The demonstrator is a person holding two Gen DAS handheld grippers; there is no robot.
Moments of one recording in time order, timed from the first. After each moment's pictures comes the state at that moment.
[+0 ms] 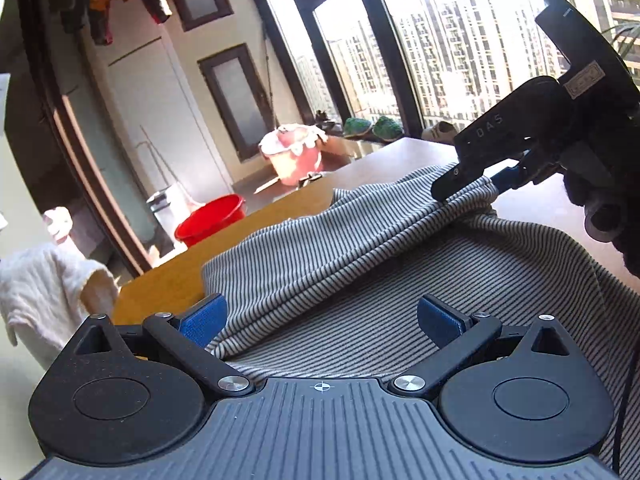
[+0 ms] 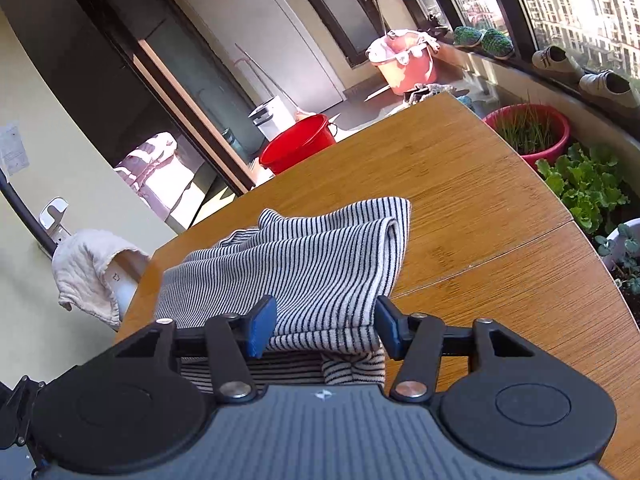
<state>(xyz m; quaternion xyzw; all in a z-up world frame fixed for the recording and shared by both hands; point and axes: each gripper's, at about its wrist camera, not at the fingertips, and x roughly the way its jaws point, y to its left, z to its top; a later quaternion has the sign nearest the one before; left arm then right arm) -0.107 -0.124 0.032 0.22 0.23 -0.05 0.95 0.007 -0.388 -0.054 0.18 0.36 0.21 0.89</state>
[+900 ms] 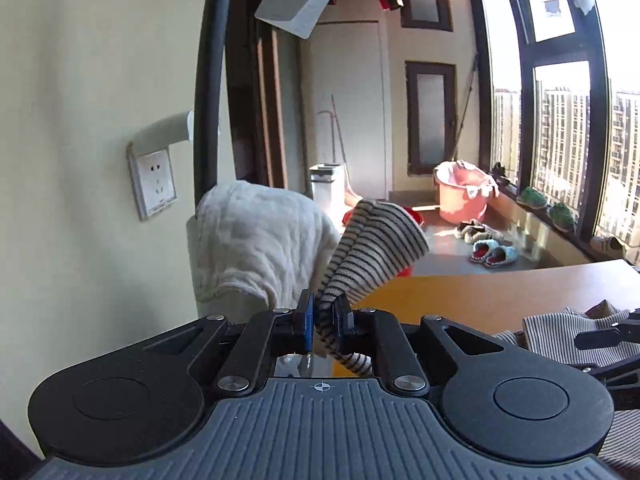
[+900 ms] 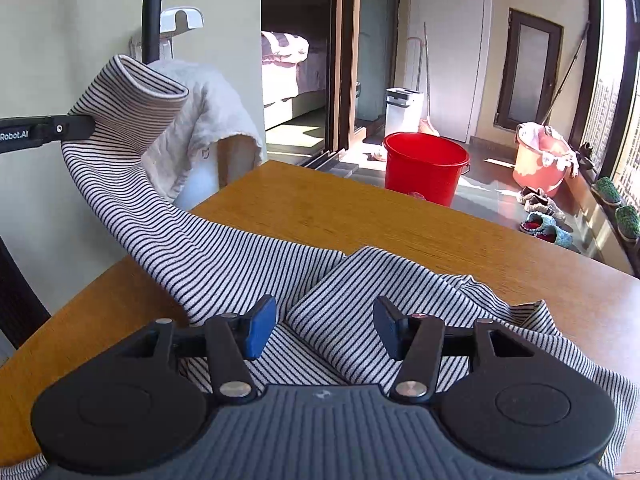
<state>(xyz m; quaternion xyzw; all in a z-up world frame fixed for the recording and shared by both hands) -0.096 0.131 0.125 0.00 0.20 0.18 0.96 0.009 -0.128 -0.033 -0.14 0.31 0.34 0.88</state>
